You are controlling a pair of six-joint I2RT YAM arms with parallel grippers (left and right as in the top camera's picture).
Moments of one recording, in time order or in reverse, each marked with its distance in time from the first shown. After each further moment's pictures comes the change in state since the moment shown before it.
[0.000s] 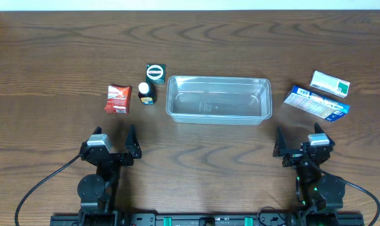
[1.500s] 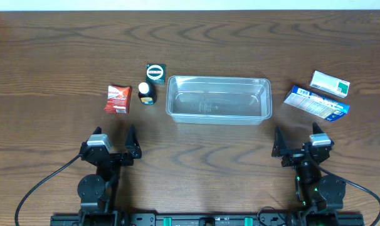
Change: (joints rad) left arm 0.000 0.000 0.000 0.000 0.000 0.000; right arm 0.000 0.000 0.000 0.015 -0.026 0.063
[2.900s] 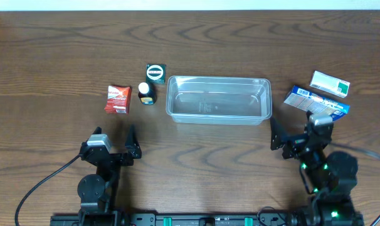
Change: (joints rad) left arm 0.000 0.000 0.000 0.000 0.000 0.000; right arm 0.000 0.425 0.328 -0.088 -0.147 0.056
